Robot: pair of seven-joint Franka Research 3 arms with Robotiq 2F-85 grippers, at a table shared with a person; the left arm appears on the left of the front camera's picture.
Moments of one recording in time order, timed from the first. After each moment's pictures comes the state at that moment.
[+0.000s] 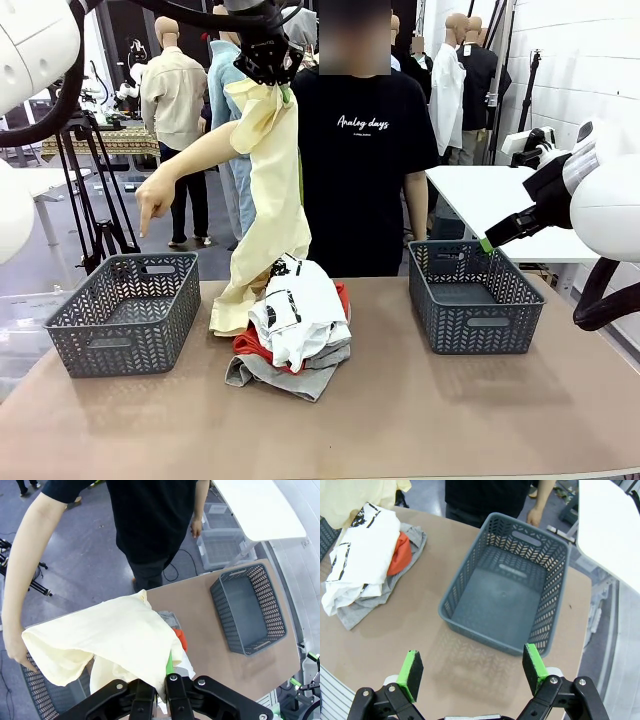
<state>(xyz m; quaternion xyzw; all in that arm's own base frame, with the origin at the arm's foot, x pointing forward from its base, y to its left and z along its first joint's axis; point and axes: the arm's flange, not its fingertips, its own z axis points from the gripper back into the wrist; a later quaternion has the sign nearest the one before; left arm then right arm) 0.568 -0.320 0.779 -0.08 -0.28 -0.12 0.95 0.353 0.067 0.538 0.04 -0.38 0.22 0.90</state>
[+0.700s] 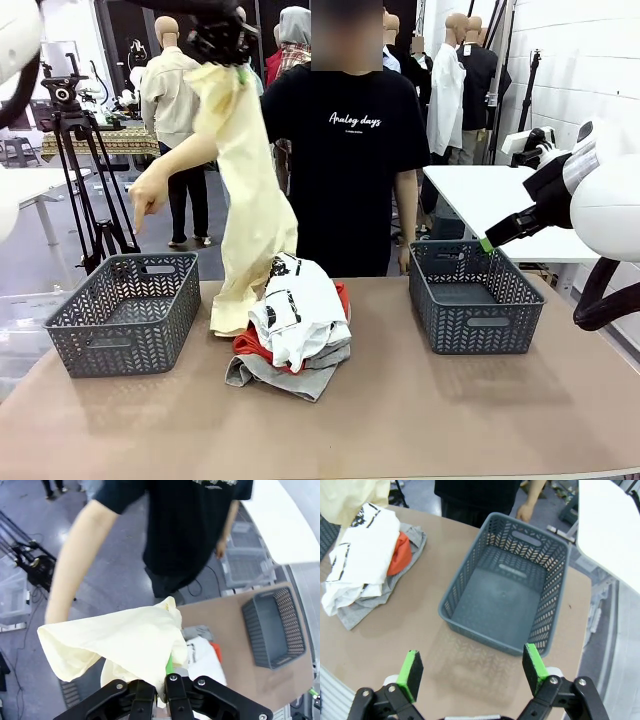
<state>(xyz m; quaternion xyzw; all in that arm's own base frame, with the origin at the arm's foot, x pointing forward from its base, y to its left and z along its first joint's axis) 0.590 -0.221 0.814 -0.04 -0.31 -0.08 0.95 0.353 0.067 0.538 0.04 -0.38 0.22 0.90</state>
